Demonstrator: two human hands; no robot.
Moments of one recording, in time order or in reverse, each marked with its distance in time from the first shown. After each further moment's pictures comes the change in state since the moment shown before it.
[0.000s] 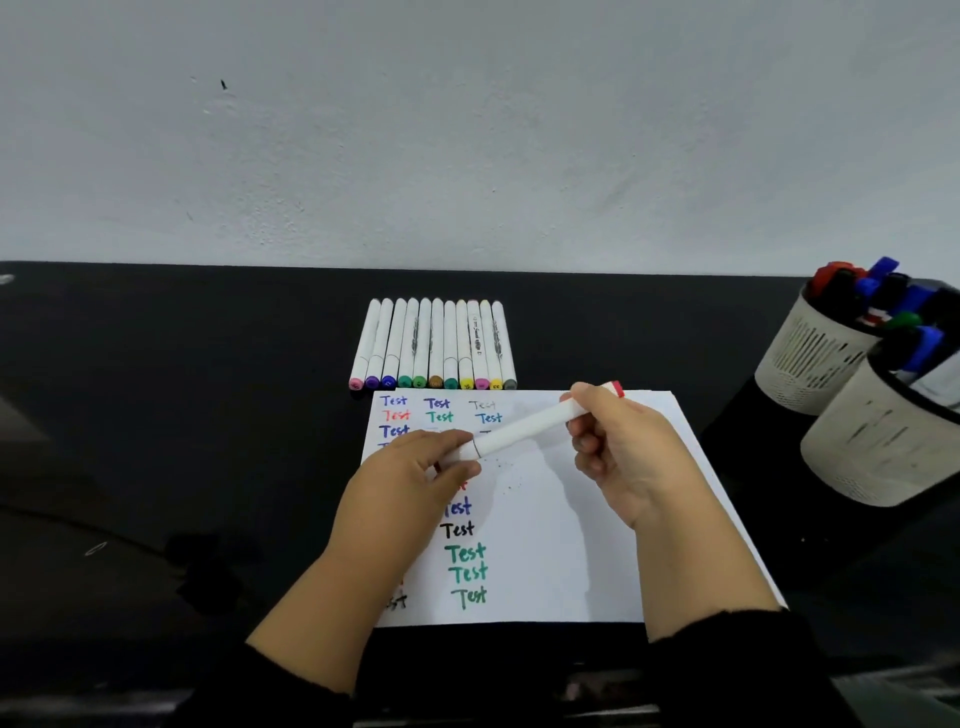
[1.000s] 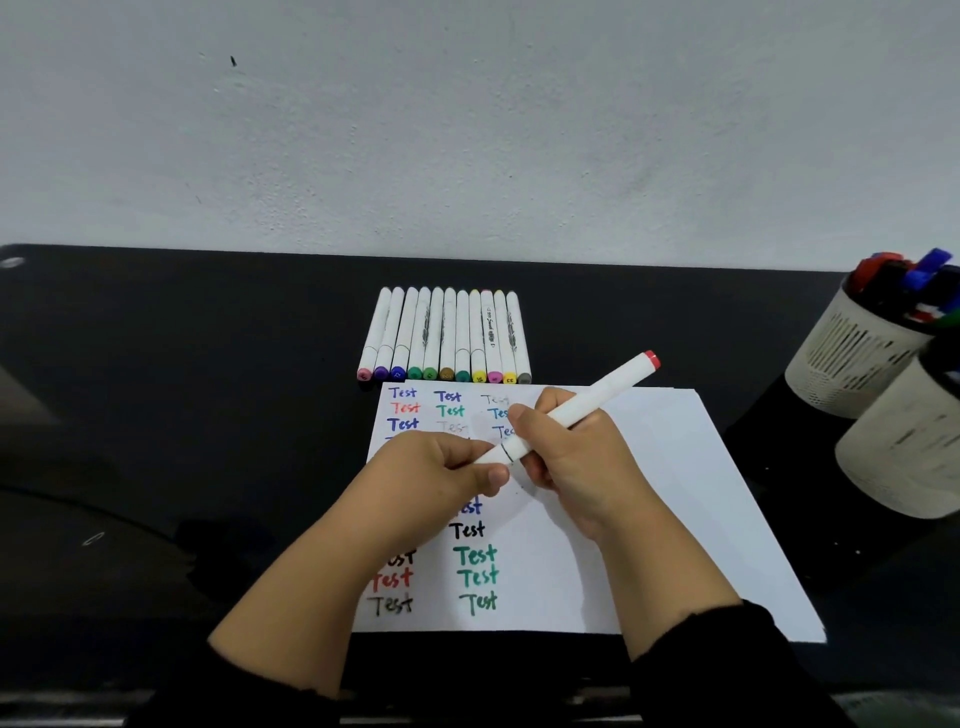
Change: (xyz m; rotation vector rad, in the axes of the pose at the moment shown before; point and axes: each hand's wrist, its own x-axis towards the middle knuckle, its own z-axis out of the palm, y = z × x) left_hand 0.005 0.015 -0.018 -0.136 -0.337 -0.235; right_hand -0.002 0.021 0.036 -0.106 -0.221 -0.185
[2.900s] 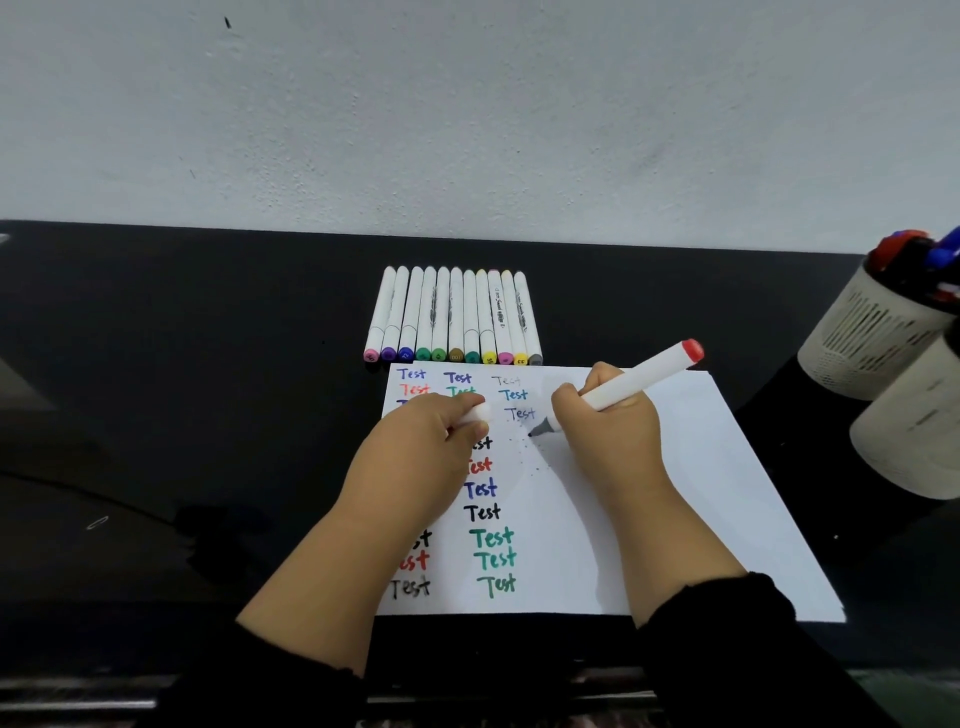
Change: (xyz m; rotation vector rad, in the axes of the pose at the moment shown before) left_hand 0.010 -0.008 0.004 0.257 0.236 0.112; right_hand 0.020 0.025 -0.011 -0.366 0.355 -0.223
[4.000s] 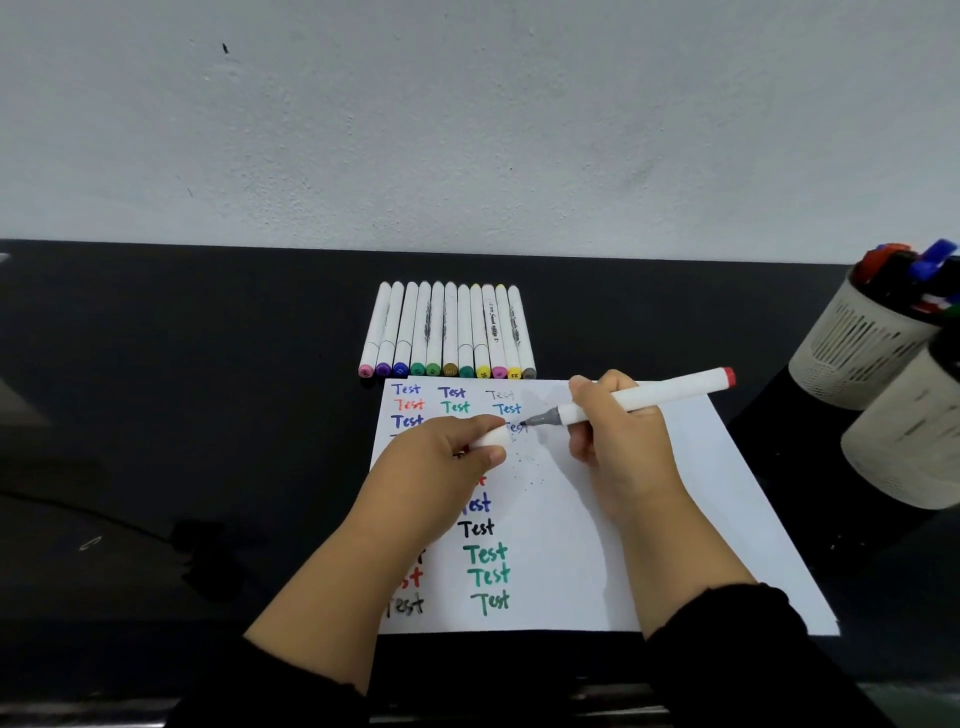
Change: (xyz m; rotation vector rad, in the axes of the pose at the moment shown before) left_hand 0.002 0.000 0.009 -0.309 -0.078 -0.008; right_hand 0.004 -0.006 -0.010 0.441 -0.067 0.149
